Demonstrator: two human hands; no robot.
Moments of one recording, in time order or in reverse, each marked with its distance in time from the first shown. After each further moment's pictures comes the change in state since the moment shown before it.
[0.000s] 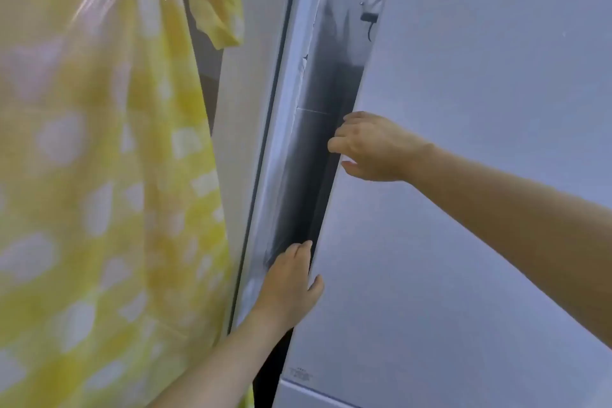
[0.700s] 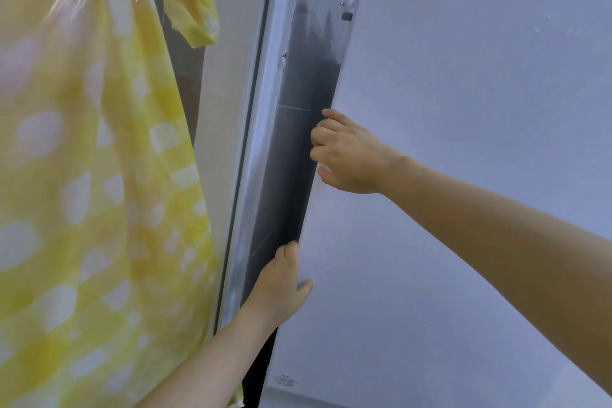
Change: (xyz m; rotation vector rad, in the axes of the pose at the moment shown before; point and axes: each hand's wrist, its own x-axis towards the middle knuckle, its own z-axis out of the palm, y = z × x) left_hand -0.007 0.010 0.008 -0.114 -0.040 0.015; right_hand -0.023 -0.022 -0.001 -0.043 0.120 -0.001
